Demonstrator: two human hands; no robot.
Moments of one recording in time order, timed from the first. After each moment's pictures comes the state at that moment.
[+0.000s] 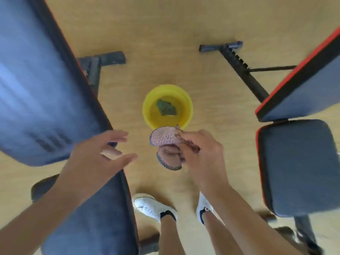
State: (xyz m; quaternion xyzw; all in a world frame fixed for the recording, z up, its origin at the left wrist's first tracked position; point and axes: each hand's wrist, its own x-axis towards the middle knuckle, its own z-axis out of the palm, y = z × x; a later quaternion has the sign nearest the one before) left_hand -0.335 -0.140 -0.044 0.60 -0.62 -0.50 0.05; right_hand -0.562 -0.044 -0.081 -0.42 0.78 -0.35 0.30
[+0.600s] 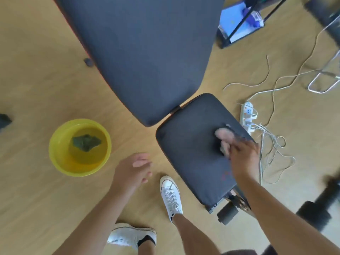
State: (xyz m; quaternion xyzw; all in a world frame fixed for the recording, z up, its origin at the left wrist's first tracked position) left_hand -0.711 -0.035 -0.169 0.54 -0.57 -0.61 -0.14; right_hand -0.929 0.217 -0.186 -0.08 0.98 -0.14 0.09
